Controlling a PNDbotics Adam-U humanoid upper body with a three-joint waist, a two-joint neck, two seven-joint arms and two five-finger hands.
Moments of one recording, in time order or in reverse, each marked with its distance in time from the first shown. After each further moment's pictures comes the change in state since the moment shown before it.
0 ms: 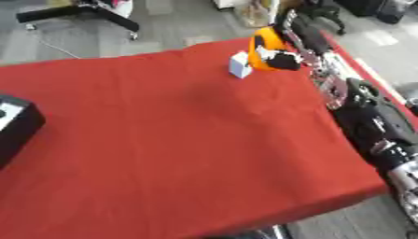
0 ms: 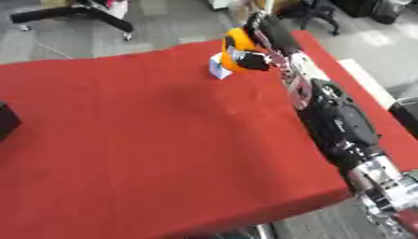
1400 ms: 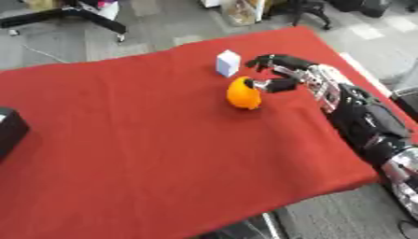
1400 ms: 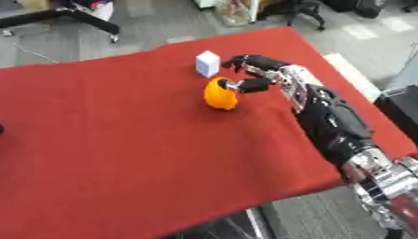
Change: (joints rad) left arm -0.046 0.040 0.083 -0.056 0.217 -0.058 0.090; right arm -0.004 -0.064 -0.014 0.398 0.282 -0.192 0.379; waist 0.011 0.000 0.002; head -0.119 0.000
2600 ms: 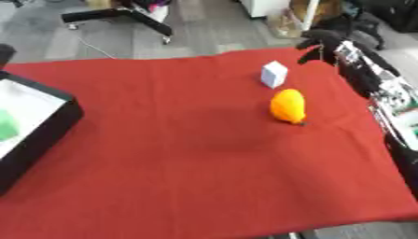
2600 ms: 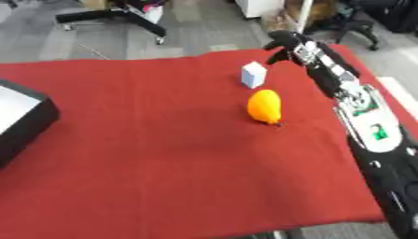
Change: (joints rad) left arm -0.127 0.328 0.079 0.047 -0.155 0.081 0.075; right arm 0.198 -0.023 -0.069 -0.506 -0.787 0.277 0.082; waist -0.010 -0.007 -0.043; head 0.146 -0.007
